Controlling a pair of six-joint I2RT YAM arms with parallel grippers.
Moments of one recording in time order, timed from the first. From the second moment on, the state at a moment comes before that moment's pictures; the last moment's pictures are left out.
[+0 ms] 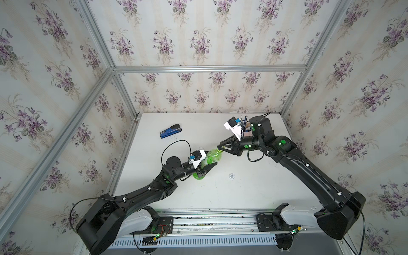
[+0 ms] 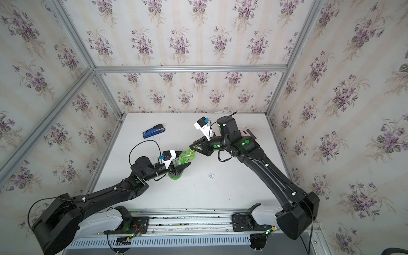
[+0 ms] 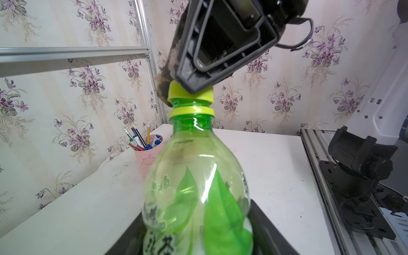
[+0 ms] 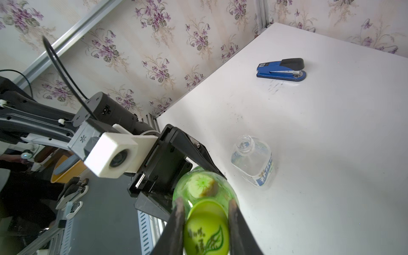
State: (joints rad) left arm -0.67 1.18 0.44 0.79 0.48 0.09; right arm 0.63 1.29 1.33 -0.62 -0.62 0.05
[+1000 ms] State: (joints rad) left arm -0.59 1.21 0.41 0.87 0.71 0.04; right arm 0.61 1.35 1.41 -0.79 -0.79 -0.20
